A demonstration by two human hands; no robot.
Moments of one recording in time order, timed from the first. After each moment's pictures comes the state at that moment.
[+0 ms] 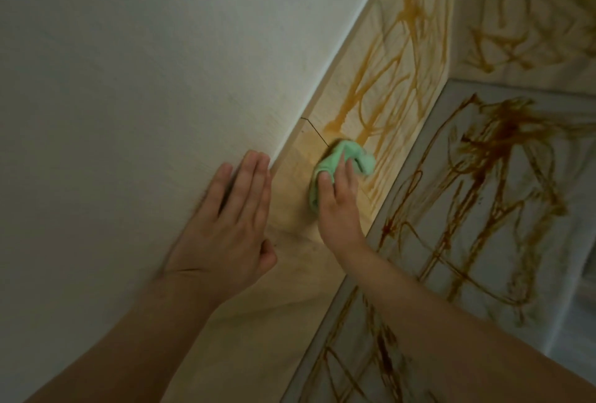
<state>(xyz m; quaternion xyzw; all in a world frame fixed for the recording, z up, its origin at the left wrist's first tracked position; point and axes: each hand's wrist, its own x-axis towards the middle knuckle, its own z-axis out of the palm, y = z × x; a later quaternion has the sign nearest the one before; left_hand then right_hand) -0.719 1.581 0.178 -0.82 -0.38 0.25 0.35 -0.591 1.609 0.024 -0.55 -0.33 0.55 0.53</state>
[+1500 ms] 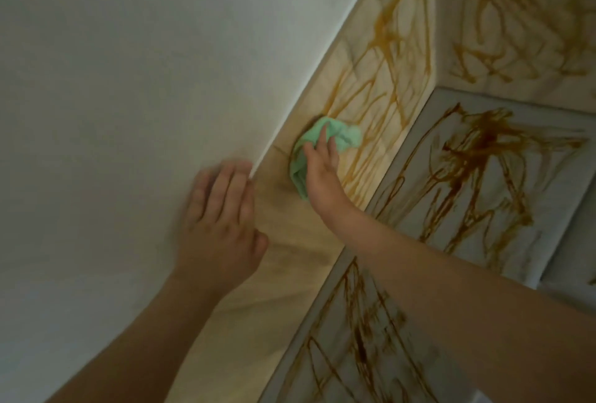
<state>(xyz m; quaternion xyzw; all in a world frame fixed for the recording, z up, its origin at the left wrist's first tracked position) -0.662 1.589 0.190 -0.83 -0.46 0.14 0.29 -0.520 1.668 0.066 -0.51 -0.44 0.56 0.47</state>
